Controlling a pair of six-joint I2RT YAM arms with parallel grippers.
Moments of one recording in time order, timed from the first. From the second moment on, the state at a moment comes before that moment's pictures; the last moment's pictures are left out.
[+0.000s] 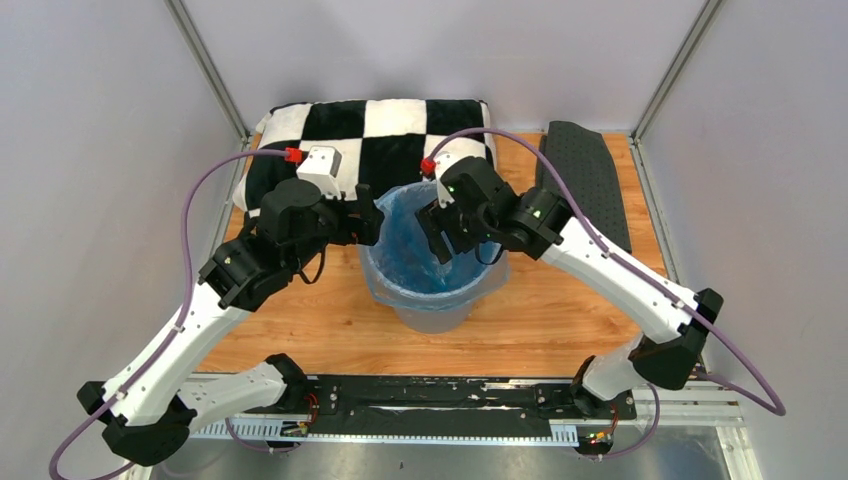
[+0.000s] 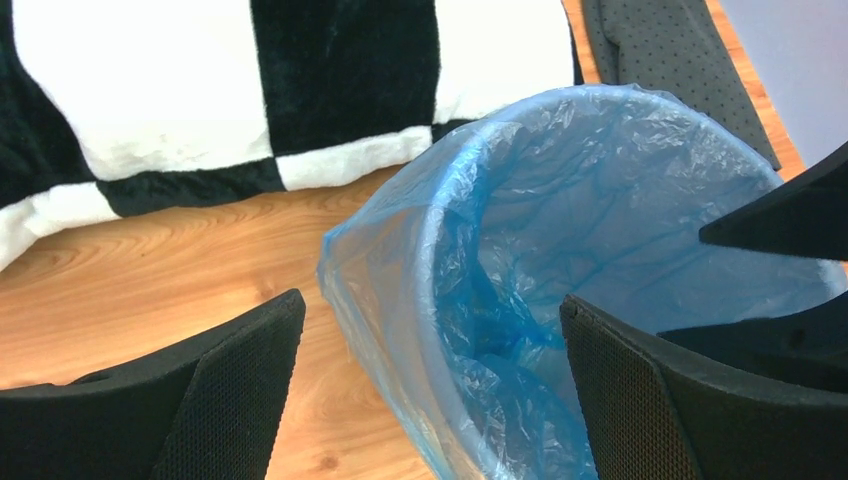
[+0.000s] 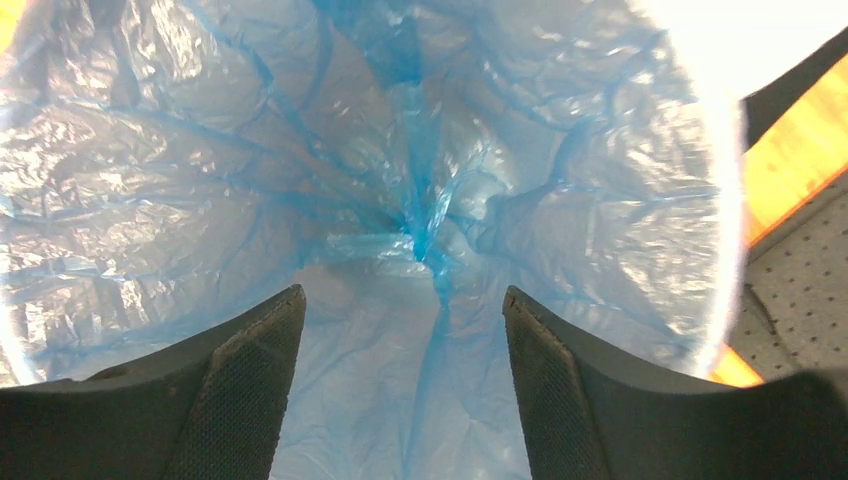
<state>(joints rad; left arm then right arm) -0.72 0.96 1.26 -0.68 -0.33 -0.36 0.94 1.47 1.66 -0.98 0.13 0.19</state>
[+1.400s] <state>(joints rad) -0.72 0.82 1.22 -0.68 -0.30 -0.28 0.94 0.78 1.18 -0.62 0.50 0.25</state>
